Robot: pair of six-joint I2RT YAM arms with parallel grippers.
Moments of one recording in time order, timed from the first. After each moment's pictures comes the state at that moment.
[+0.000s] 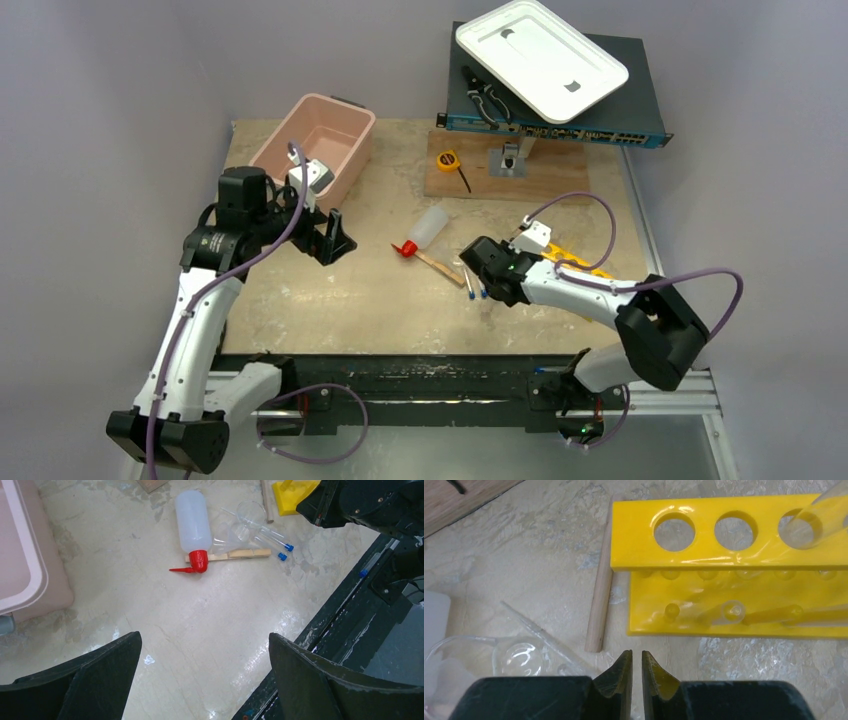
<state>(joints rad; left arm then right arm) -0.15 0.98 1.16 -0.81 0.62 0.21 0.80 1.40 0.77 -0.55 0.85 1.26</state>
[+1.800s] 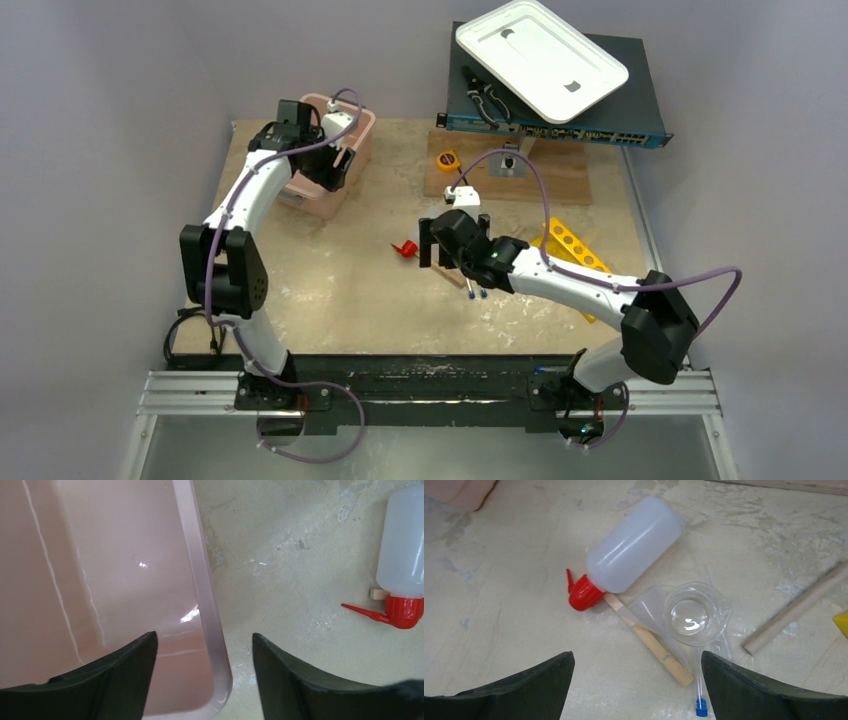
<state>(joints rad) -0.11 1.79 1.60 -0.70 0.23 0.42 0.91 1.47 1.02 -0.33 0.50 0.65</state>
